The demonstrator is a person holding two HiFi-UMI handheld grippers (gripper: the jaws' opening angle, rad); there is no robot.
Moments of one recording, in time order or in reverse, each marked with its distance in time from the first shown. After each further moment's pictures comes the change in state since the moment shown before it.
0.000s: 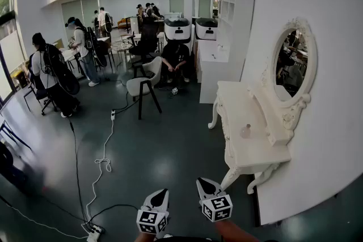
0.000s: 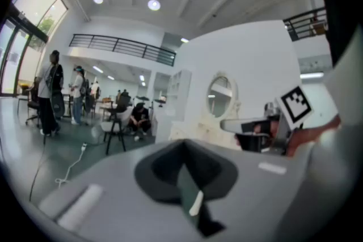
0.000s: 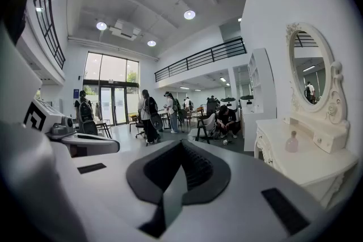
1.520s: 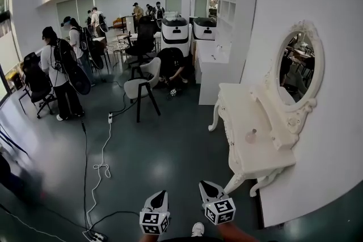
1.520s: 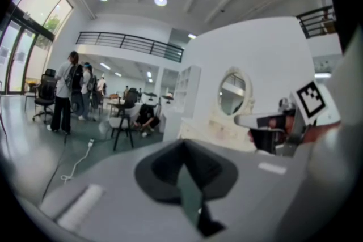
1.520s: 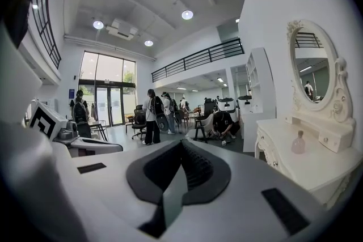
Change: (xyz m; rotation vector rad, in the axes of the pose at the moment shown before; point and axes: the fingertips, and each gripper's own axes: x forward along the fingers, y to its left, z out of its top) left arm 0.033 0.072 -0.009 -0.035 0.046 0.061; right arm 0.053 0.002 0.001 0.015 0.000 -0.029
